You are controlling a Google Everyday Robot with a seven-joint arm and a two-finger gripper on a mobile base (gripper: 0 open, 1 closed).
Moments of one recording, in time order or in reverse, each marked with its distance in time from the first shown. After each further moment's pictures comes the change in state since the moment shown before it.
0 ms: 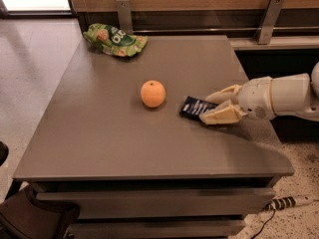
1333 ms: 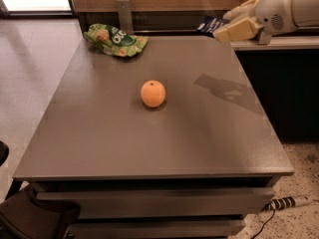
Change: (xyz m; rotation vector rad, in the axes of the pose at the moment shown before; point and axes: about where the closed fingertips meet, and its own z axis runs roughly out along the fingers) arm -0.140 -0.131 -0.062 0.258 0.015 -0.116
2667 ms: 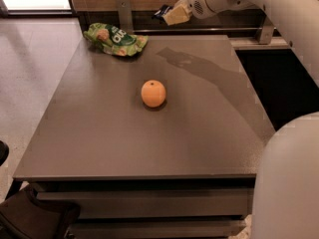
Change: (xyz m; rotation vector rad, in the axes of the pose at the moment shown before) arm -0.046 -0.055 0.172 0.089 0.032 0.077
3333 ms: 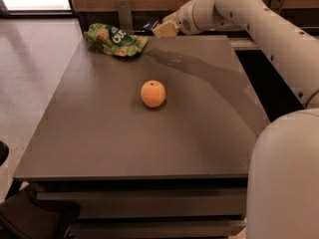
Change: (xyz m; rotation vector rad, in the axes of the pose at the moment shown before) arm 0.016 0.026 0.050 -0.088 -0.081 0.057
